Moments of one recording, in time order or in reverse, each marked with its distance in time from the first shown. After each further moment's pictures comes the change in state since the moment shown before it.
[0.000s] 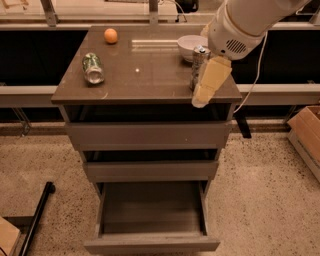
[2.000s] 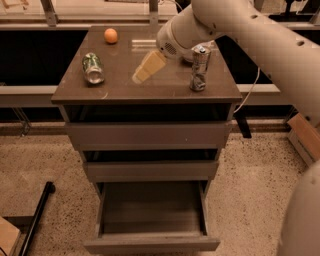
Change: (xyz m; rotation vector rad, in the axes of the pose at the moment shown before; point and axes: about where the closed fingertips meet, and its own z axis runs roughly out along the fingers) arm -0.097 -0.096 0.145 0.036 -0.344 0.229
